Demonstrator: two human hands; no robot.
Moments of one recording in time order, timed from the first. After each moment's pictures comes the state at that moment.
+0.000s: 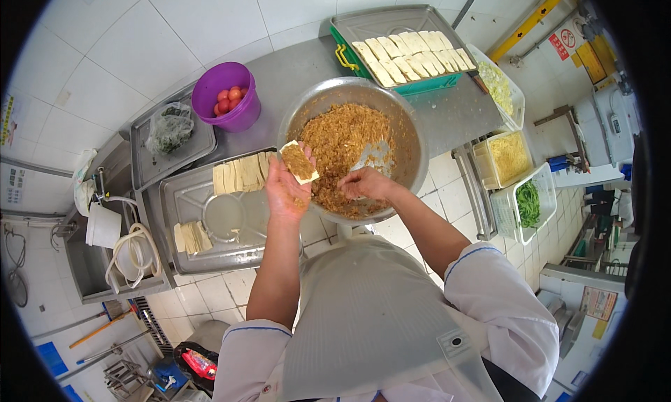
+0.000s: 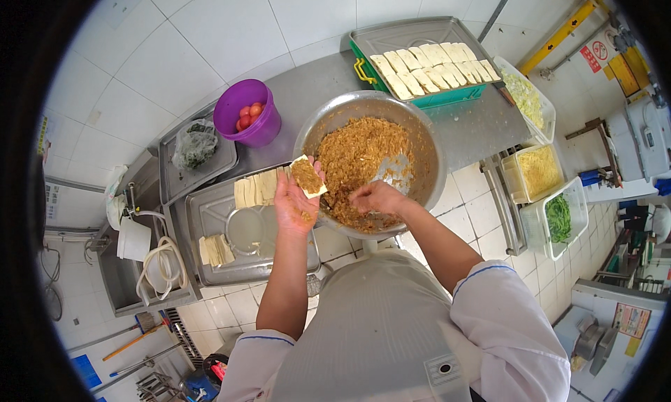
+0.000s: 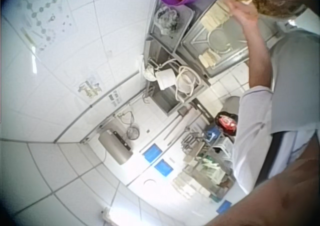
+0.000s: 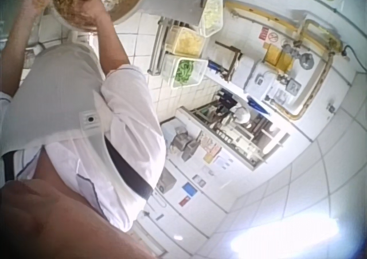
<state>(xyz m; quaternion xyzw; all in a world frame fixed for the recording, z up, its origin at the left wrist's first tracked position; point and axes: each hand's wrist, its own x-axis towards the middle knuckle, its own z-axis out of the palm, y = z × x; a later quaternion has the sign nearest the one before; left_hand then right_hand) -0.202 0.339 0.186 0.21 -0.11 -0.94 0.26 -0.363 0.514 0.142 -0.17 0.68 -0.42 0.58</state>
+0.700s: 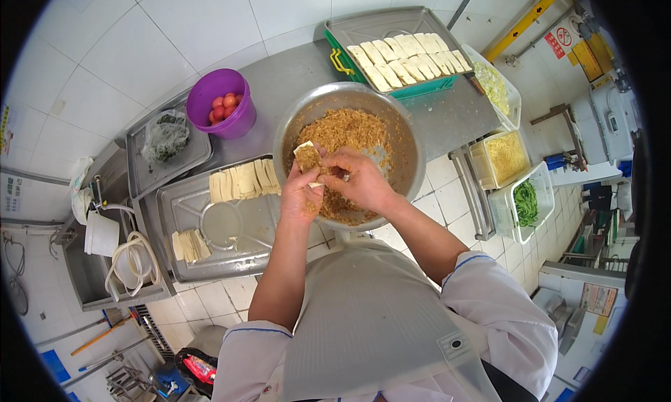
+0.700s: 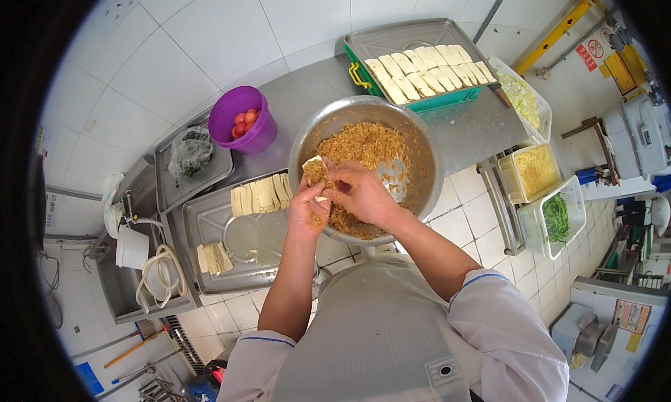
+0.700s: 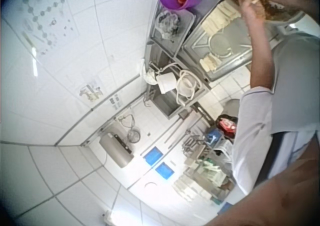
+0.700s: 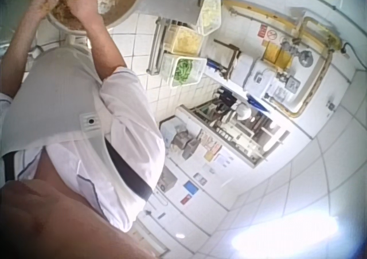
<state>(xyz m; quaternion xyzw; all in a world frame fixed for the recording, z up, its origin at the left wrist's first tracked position) -0.228 0.357 0.192 0.19 -0.20 -0.94 0.20 -0.339 0.486 0.255 -0.44 0.73 -0.47 0.20</state>
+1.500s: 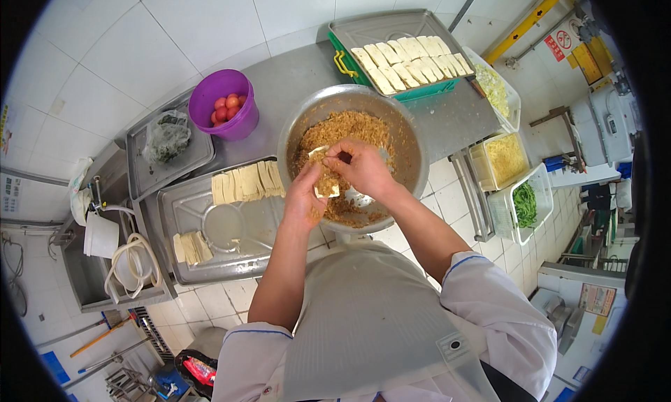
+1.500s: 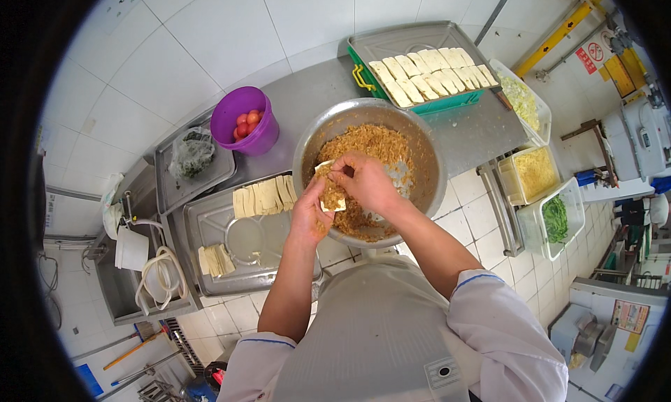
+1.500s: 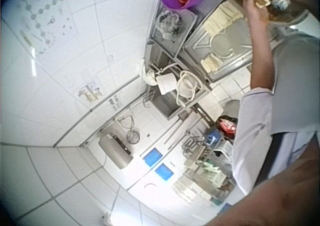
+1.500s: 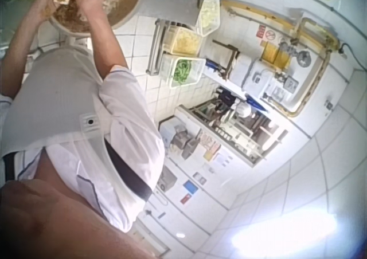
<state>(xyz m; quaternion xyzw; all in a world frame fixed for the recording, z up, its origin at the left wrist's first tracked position) -0.220 0.354 0.209 0.25 -0.21 -0.93 0.14 -0.351 0.456 0.262 -0.36 0.78 -0.48 0.21</state>
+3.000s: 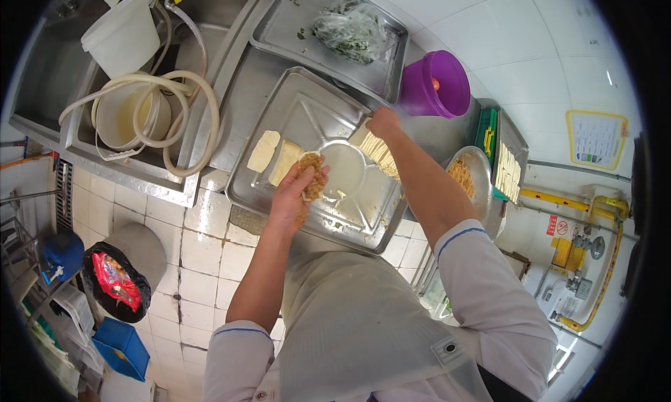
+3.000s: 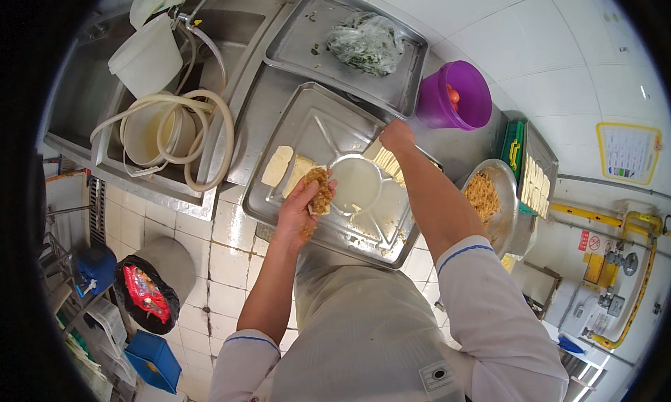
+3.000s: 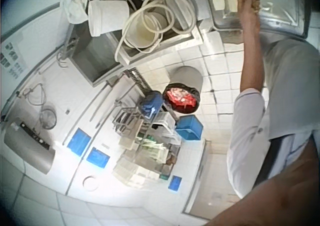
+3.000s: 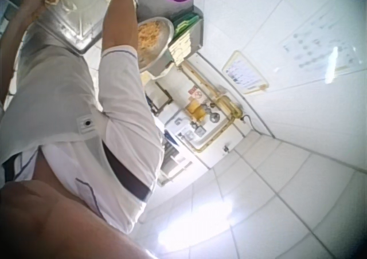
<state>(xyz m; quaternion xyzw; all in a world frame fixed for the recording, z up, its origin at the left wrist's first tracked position) 0.178 0.145 0.080 0.30 -0.05 -0.87 0.38 -0.153 0.046 0.043 -0.48 0.83 0.18 0.20</state>
